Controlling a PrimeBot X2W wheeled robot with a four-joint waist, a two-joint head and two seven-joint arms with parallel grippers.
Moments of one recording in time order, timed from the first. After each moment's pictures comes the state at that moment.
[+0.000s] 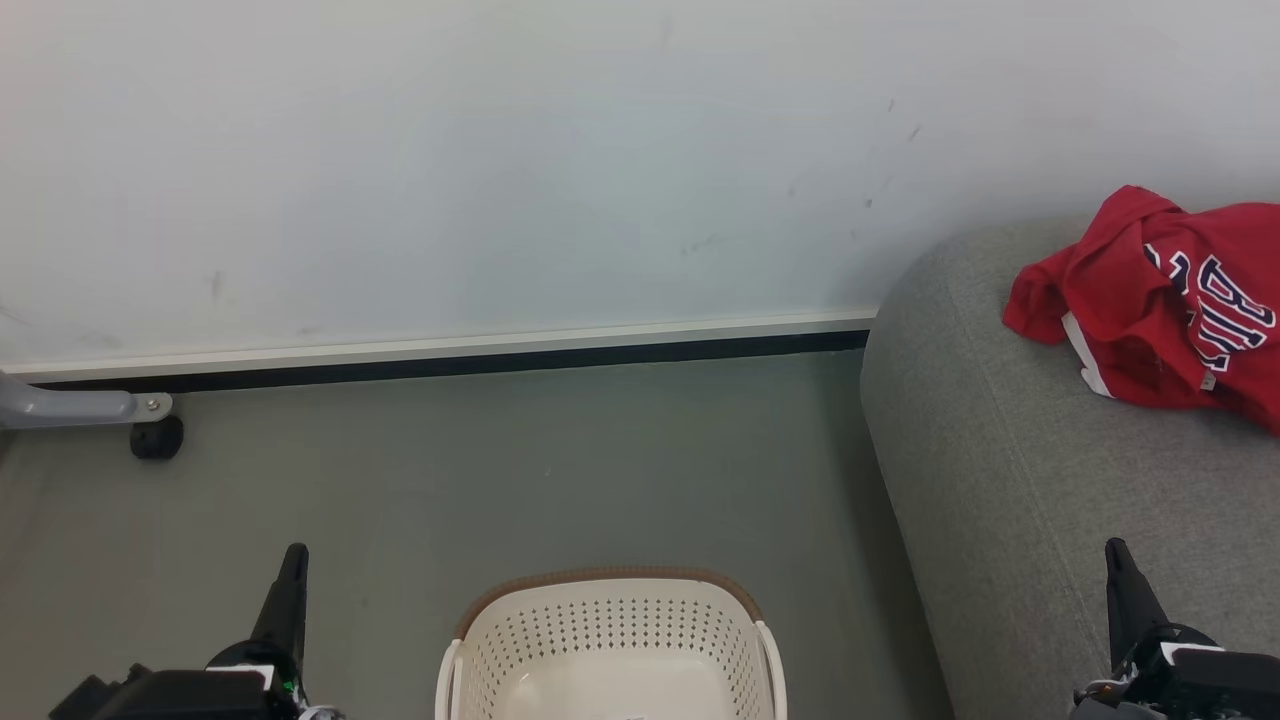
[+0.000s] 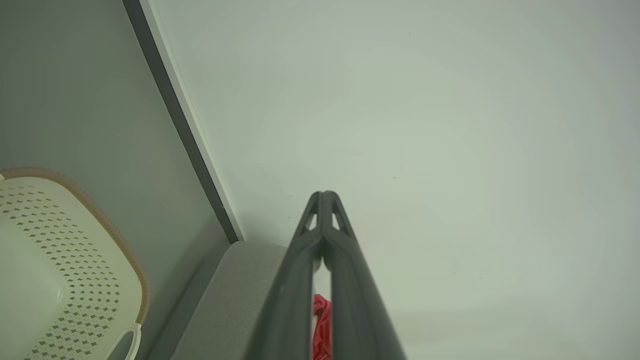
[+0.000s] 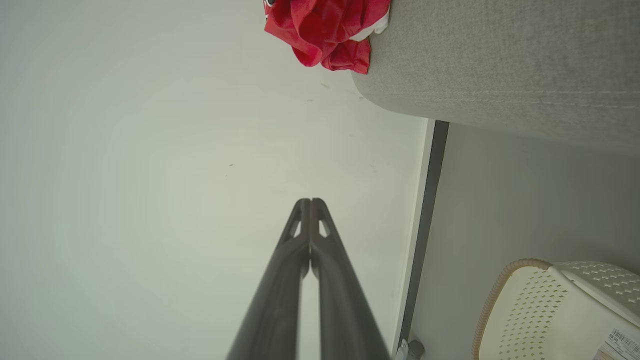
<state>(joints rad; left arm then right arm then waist) -0.08 0.04 0.09 0.29 -1.60 -0.12 0.11 -0.09 -0.04 -0.13 0.30 1.60 0.12 0.11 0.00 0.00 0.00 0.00</state>
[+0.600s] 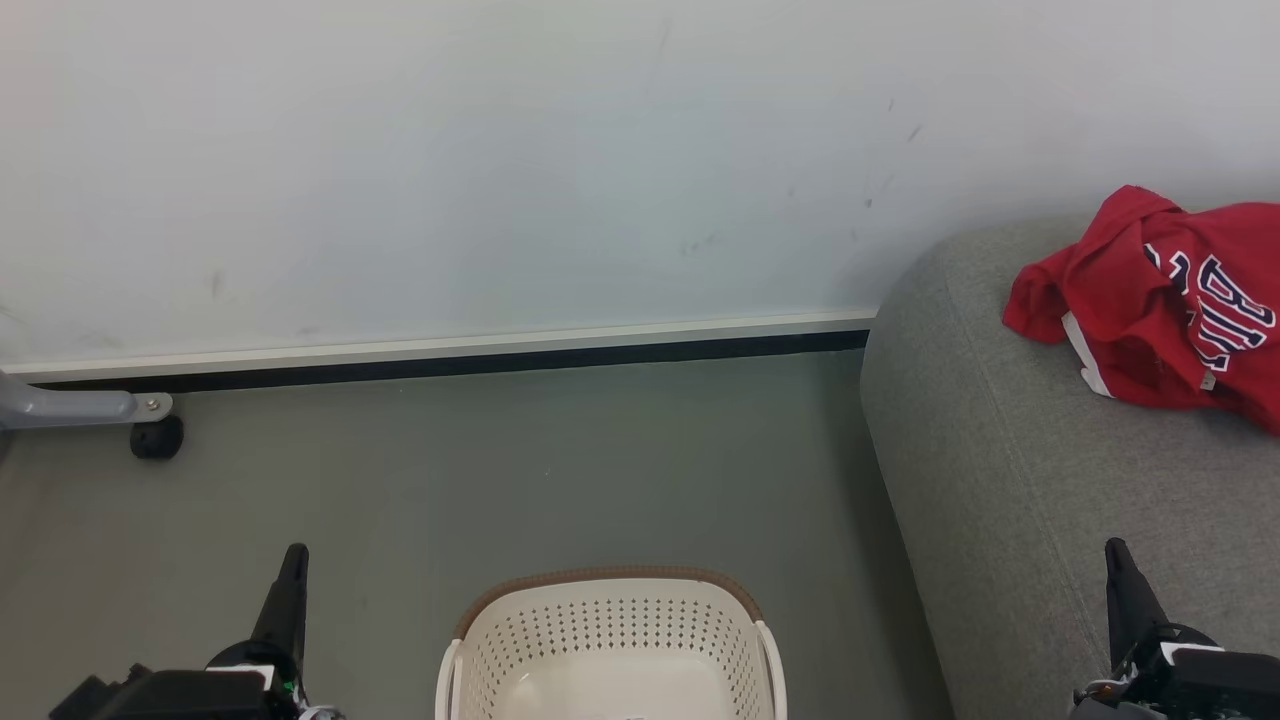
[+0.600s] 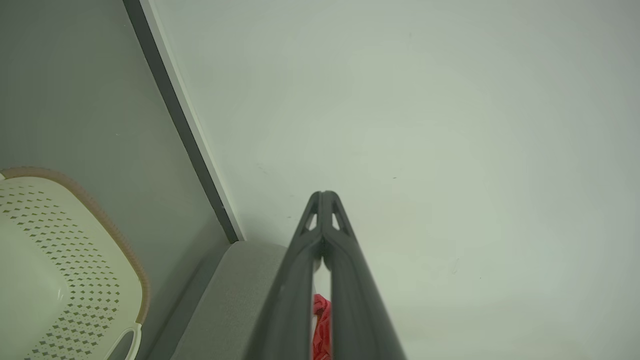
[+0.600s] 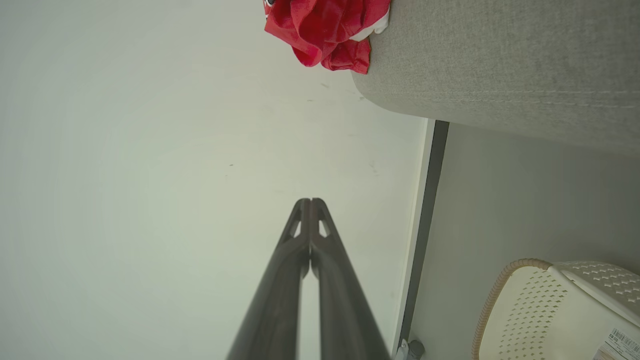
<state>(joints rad) -0.08 0.04 0.09 0.29 -1.60 -0.12 0.11 -0.09 -0.04 -0.13 0.30 1.60 0.12 0.11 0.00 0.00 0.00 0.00</state>
